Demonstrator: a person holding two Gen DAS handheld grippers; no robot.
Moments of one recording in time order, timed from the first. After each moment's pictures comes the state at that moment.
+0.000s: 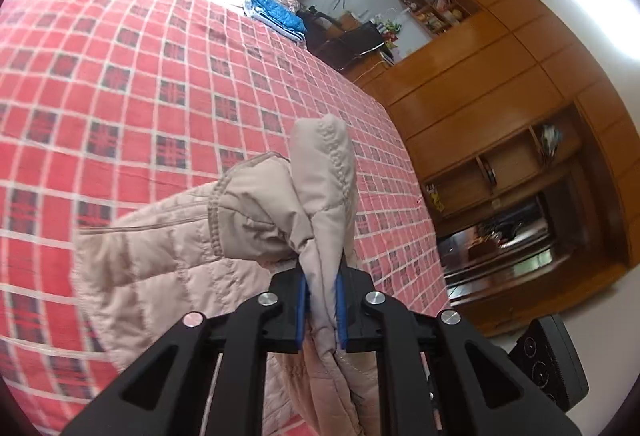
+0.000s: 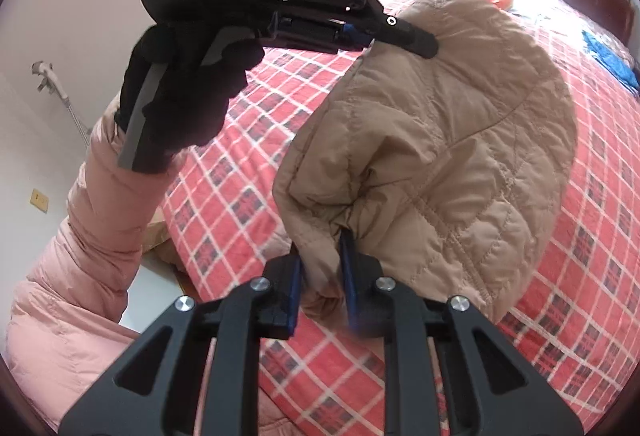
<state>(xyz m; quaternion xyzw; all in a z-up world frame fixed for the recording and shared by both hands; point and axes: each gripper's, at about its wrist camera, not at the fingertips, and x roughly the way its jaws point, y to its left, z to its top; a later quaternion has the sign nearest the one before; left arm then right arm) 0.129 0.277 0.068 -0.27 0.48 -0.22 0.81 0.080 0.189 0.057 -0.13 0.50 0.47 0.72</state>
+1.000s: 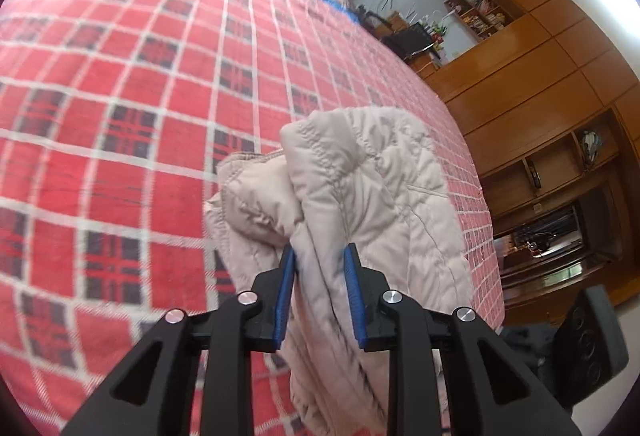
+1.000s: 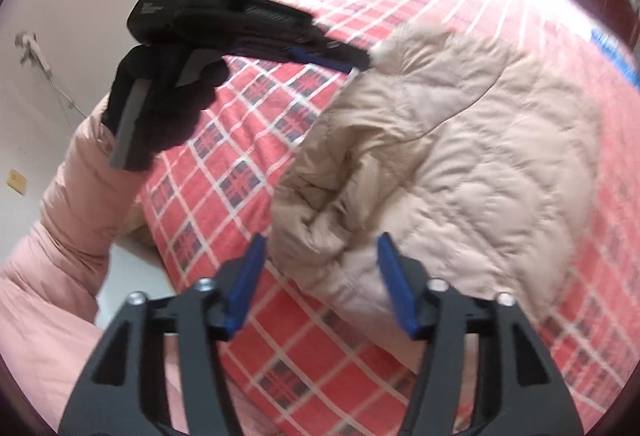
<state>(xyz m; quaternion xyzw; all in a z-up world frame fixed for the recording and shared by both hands) 0.064 0.358 -0.010 -0.27 0.49 -0.15 0.82 0.050 0.234 0.000 -0.18 0.50 0.44 0.72</state>
